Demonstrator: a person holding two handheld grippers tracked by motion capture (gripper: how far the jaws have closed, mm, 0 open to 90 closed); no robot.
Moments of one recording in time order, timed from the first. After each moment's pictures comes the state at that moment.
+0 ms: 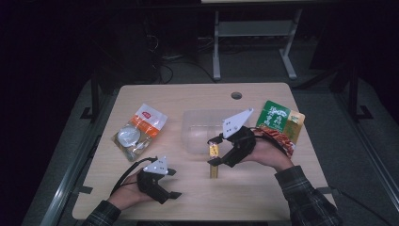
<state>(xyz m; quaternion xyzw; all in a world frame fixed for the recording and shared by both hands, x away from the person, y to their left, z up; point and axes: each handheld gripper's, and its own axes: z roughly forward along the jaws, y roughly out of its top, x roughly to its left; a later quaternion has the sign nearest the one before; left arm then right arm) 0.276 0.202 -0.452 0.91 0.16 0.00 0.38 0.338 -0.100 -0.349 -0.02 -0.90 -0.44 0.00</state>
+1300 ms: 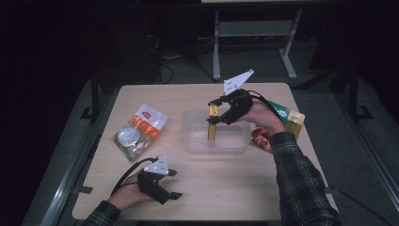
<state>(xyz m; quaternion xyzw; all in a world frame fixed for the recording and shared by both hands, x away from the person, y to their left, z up) 0.276 0.201 -0.453 0.91 0.16 -0.01 0.38 0.444 -0.107 -0.326 -0.05 -0.88 -0.47 -0.03</state>
